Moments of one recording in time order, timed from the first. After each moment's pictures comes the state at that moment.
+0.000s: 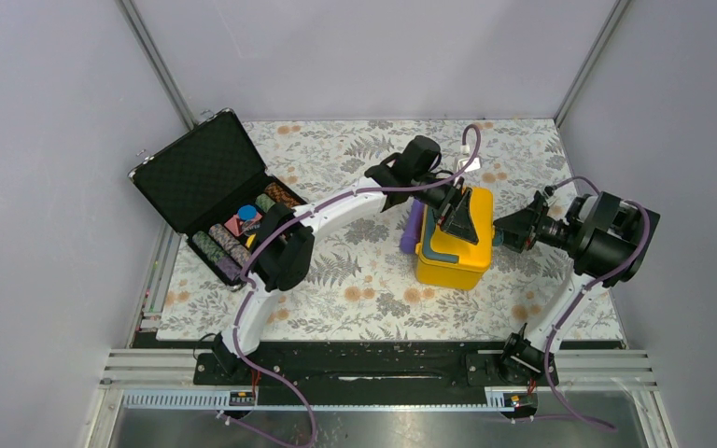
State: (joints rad) left arm -0.84 2.24 1.96 -0.24 1.04 -0.31; right arm -0.53 2.05 1.17 -1.58 -1.49 -0.98
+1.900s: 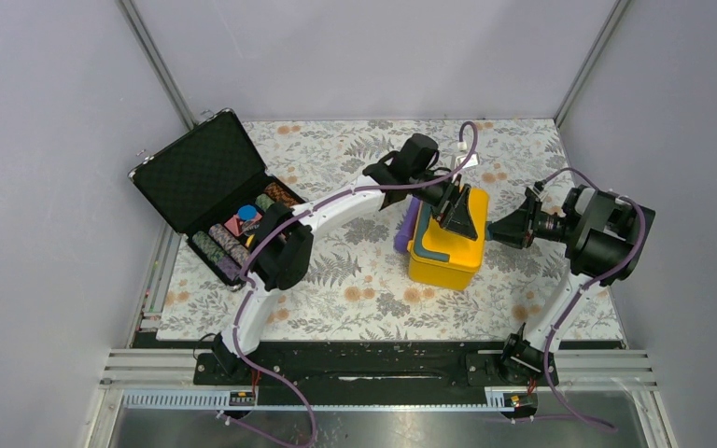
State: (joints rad) left arm -0.84 2.24 1.97 -0.24 1.01 -0.31; right arm -0.48 2.03 1.23 -1.62 -1.37 -0.95
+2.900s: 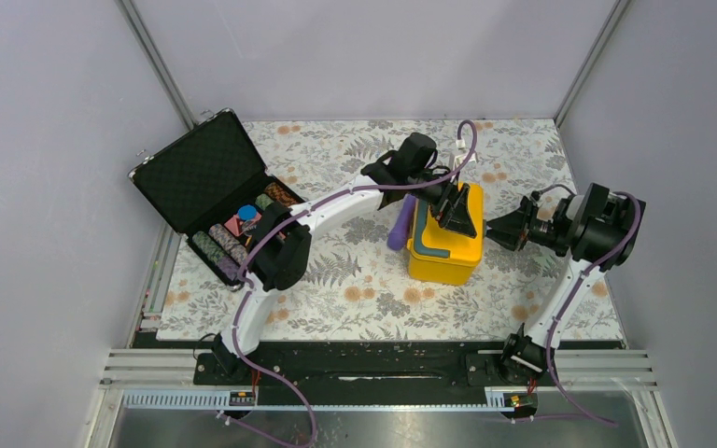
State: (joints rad) left arm -0.83 2.23 1.95 -0.23 0.96 -0.25; right arm -0.48 2.21 1.25 -1.63 -1.49 -0.93
